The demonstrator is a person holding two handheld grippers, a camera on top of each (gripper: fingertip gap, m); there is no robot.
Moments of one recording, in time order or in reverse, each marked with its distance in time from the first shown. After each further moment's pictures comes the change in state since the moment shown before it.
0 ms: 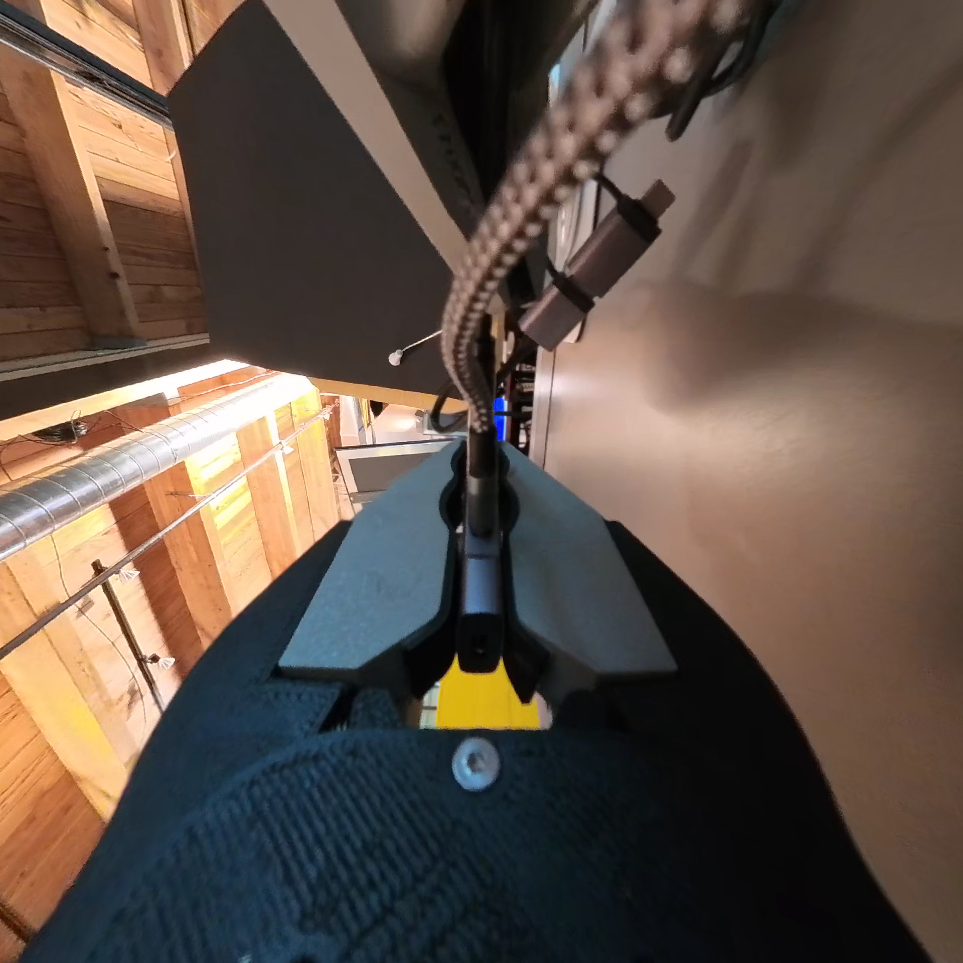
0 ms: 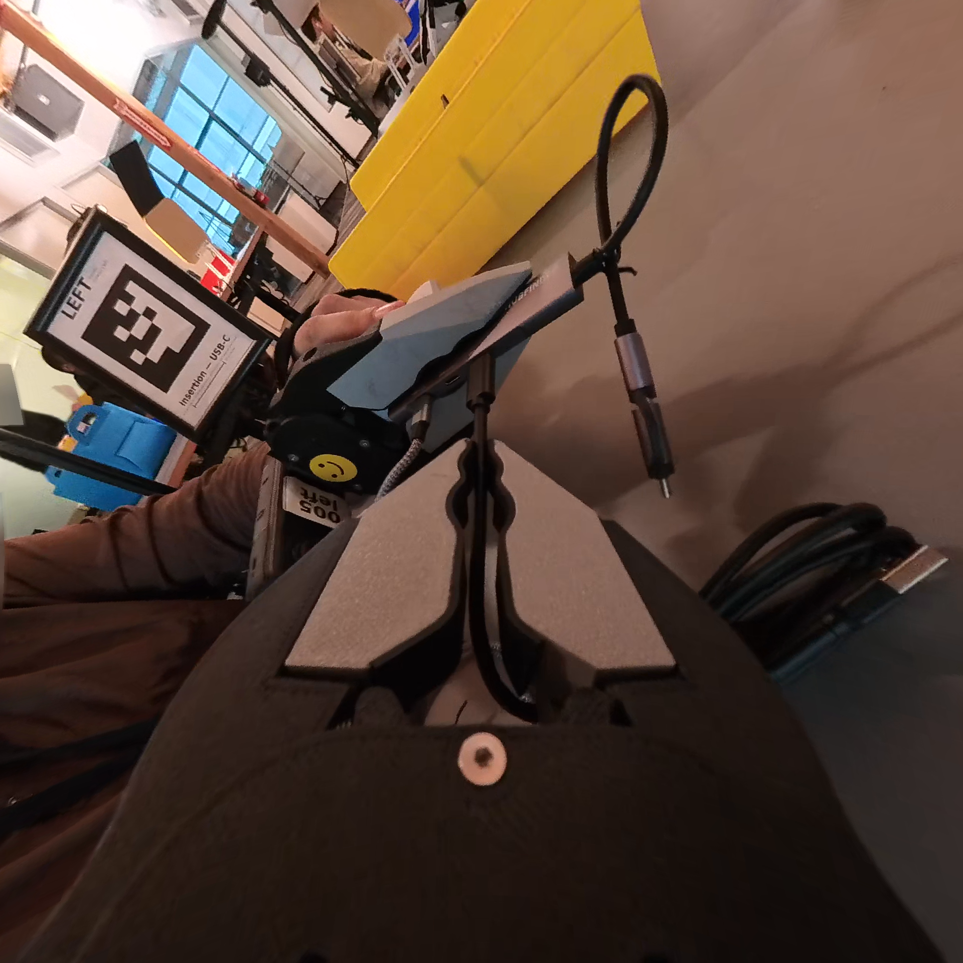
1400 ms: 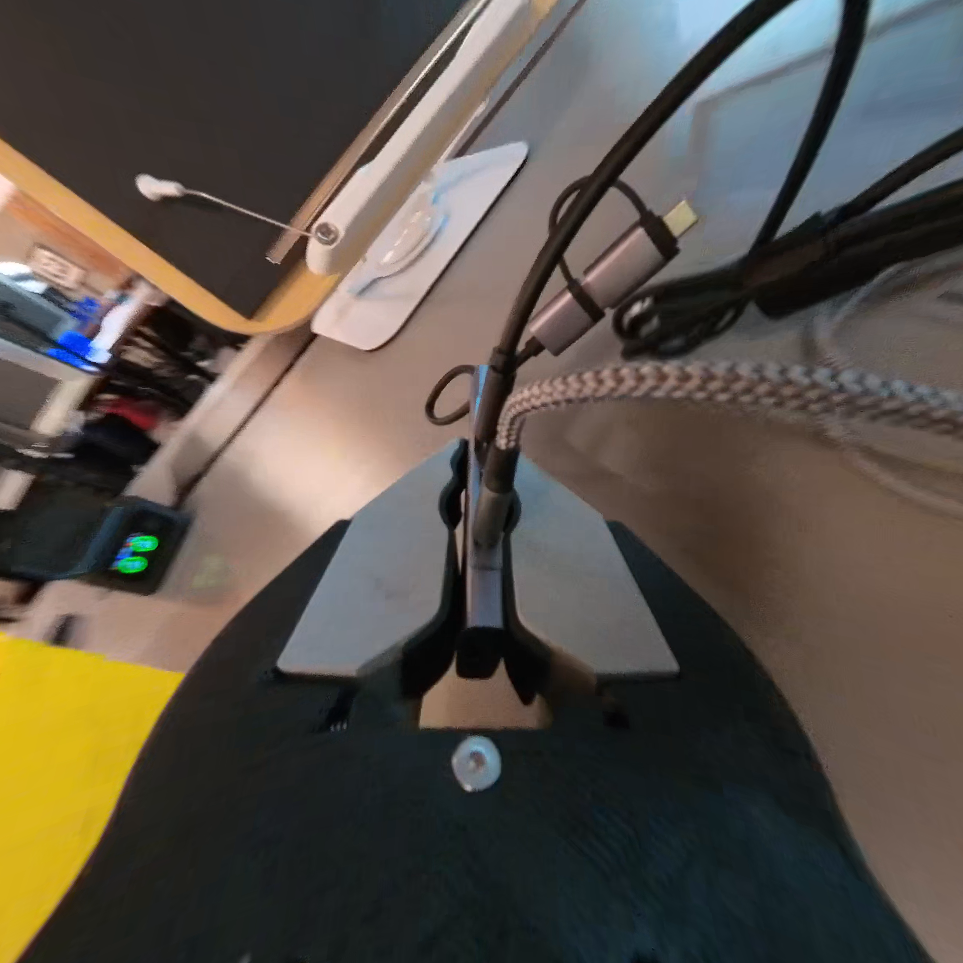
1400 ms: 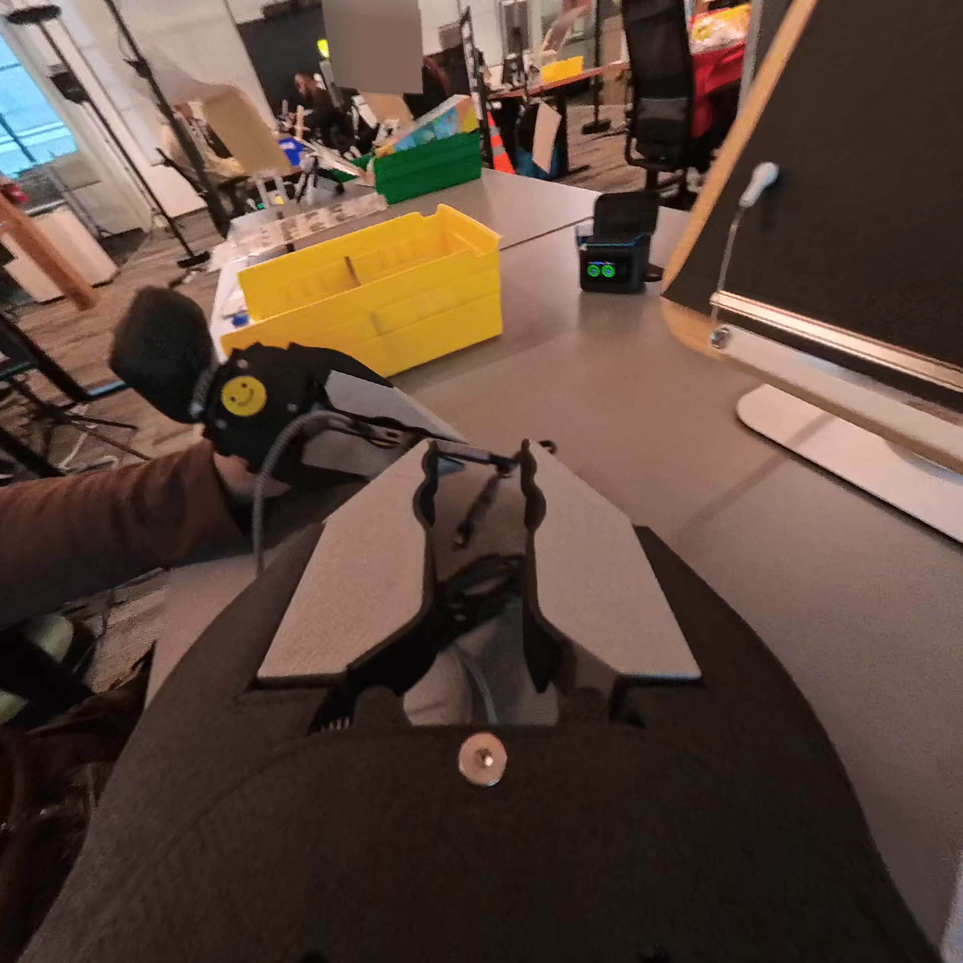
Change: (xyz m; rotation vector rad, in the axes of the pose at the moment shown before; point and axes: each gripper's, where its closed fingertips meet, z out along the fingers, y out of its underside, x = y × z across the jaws) left arm 0.033 0.005 -0.003 0.137 0.549 -0.865; right arm -0.008 -0.058 -0.052 0.286 0.350 -0.442
